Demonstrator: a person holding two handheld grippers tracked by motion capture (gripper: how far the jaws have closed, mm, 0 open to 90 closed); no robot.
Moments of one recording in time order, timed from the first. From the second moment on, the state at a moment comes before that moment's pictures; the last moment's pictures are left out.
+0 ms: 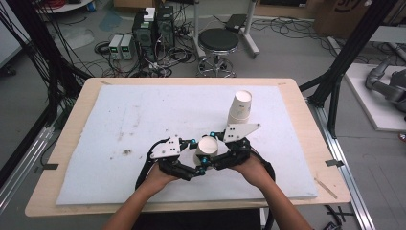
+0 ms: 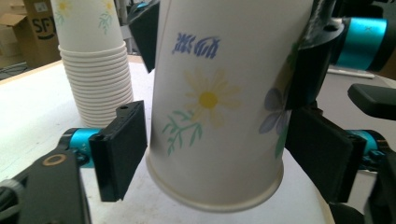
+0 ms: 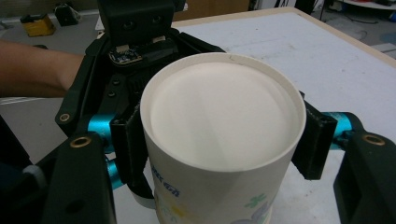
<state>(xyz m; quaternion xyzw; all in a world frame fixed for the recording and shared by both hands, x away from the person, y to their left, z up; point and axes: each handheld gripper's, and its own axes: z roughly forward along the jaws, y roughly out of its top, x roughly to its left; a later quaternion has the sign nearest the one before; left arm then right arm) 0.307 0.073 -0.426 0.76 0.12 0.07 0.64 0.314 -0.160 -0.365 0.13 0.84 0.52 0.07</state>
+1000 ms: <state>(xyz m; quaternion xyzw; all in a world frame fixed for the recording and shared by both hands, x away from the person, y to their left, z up) 0.304 0.080 -0.395 0.85 0.09 0.07 0.52 0.314 -0.163 -0.356 0.10 0.85 0.52 0.04</state>
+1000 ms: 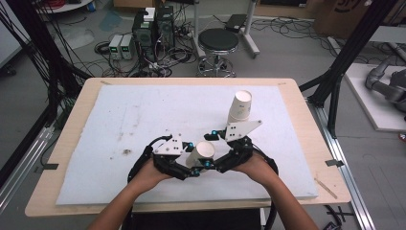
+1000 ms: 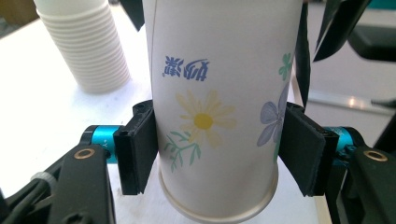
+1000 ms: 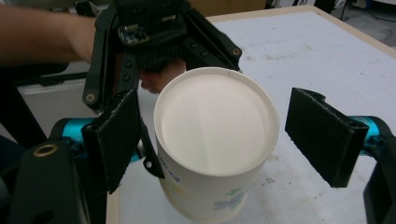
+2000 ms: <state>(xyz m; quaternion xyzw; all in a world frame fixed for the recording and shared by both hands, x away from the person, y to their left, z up) 0.306 0.057 -0.367 0.95 0.01 0.05 0.30 0.314 -0.145 -0.366 0.02 0.92 0.39 0.03</state>
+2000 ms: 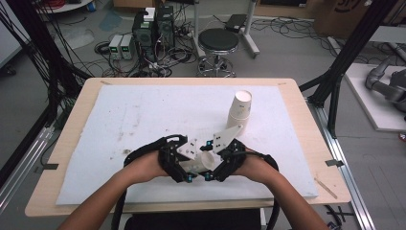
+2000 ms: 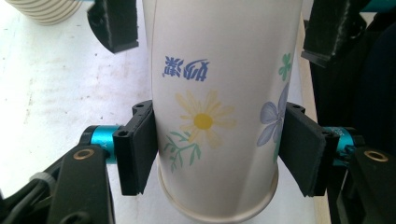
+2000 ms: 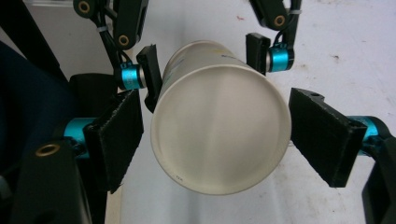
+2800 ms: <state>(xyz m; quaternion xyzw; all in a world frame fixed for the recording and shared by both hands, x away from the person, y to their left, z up) 0.308 0.072 -0.377 0.93 0.01 0.03 0.36 0.313 -0.139 -0.365 -0.02 0.93 0.35 0.03</state>
